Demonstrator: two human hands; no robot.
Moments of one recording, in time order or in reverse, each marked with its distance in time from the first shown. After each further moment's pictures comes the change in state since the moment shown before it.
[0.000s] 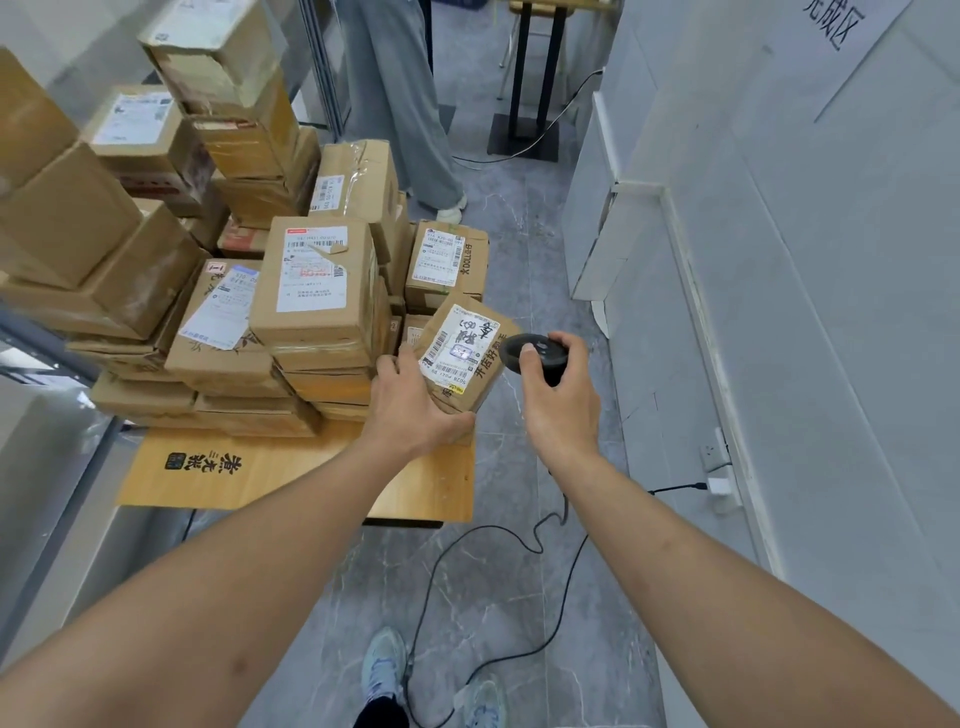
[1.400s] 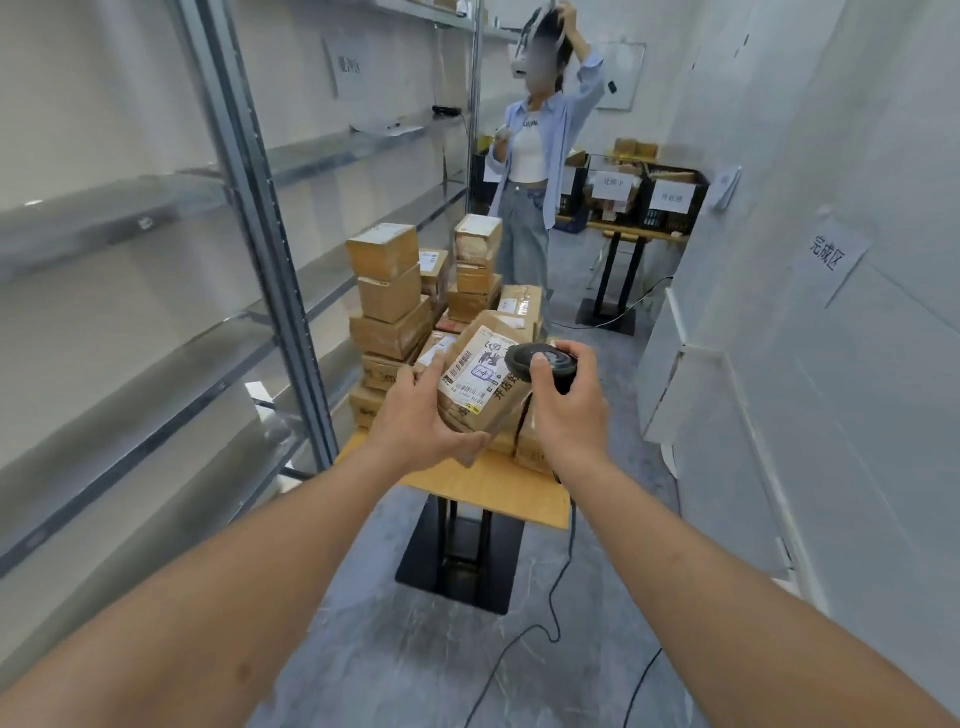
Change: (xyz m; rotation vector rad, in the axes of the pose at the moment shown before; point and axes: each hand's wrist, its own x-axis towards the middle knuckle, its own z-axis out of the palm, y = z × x) left_hand -0.290 -0.091 -0.201 0.005 0.319 0.191; right_hand -0.306 -0.114 -0.014 0.180 -0.102 -0.481
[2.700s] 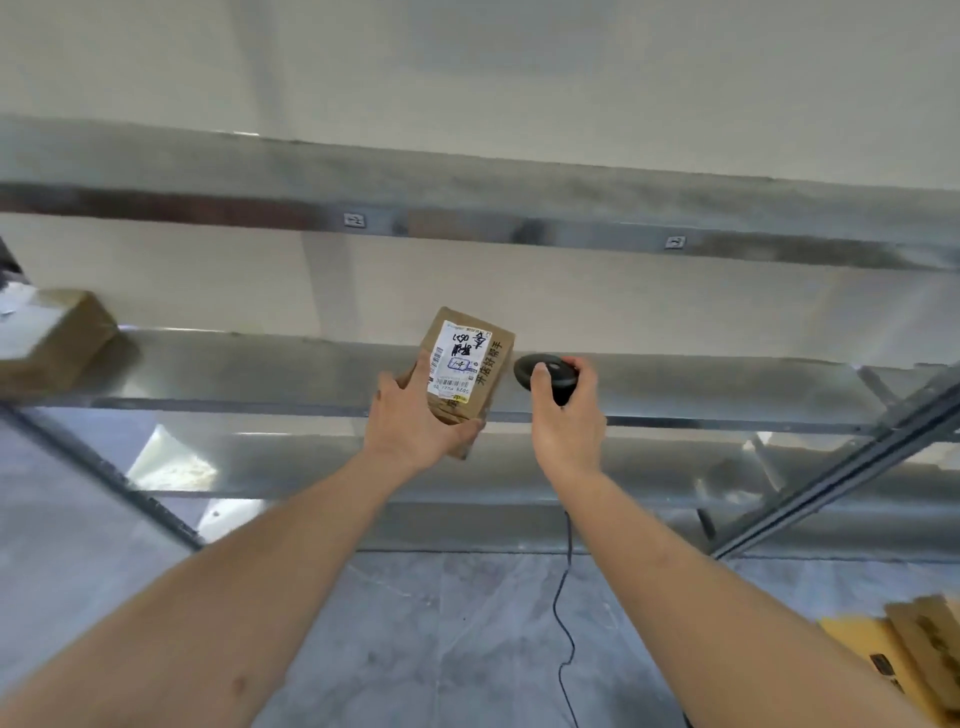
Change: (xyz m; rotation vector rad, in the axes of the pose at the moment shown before) left_hand -0.382 -0.371 -0.238 0.039 0.799 -1.257; right_hand -0.353 -0.131 0.483 0.069 -1.200 -0.173
